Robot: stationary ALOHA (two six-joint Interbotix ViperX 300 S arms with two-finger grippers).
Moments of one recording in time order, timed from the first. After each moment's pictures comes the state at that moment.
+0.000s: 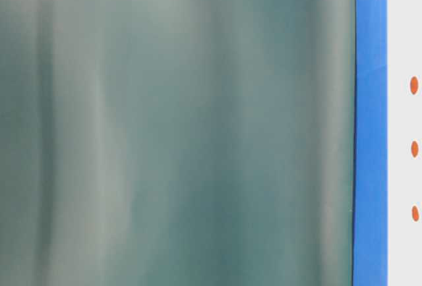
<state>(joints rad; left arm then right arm) -0.48 -0.16 1.09 -0.01 -0.35 -0.11 0.50 -0.11 1.14 0.38 -0.56 0.03</state>
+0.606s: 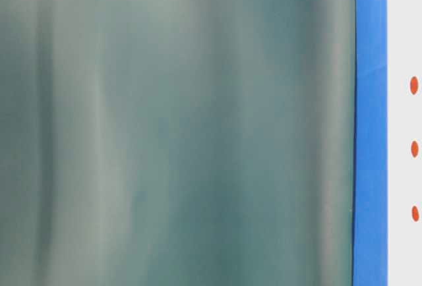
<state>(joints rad) -0.38 -0.37 0.97 -0.01 0.04 -0.12 0.38 -0.31 1.02 0.38 -0.12 -0.04</state>
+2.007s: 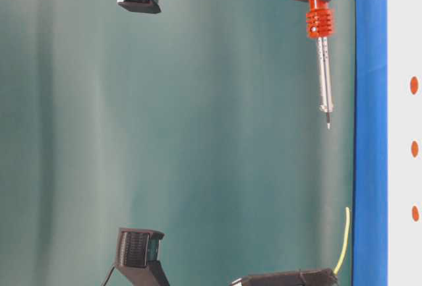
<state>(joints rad) 0.19 -0.29 0.73 0.00 0.48 -0.07 -0.27 -0.36 0.85 0.14 0.34 -0.04</state>
